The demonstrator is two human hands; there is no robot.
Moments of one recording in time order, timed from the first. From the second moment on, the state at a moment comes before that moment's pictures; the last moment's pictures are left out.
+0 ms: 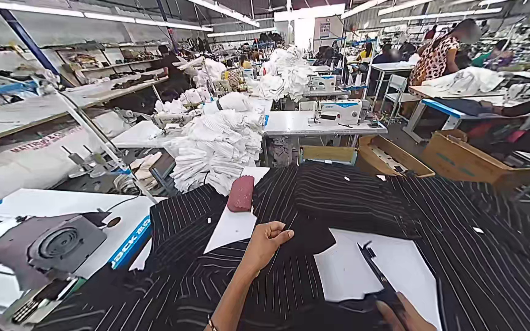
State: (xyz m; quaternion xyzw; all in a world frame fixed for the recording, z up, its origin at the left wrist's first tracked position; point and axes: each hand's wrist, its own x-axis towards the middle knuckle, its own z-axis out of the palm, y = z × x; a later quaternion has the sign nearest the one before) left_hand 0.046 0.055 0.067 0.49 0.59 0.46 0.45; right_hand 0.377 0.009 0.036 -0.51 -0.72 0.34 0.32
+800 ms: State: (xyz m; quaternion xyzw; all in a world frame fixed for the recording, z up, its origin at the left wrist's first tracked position) left_hand 0.095 -0.117 0.059 0.58 0.40 0.64 0.31; right_hand 0.287 -0.040 0.097 -0.26 -0.70 0.57 0.34
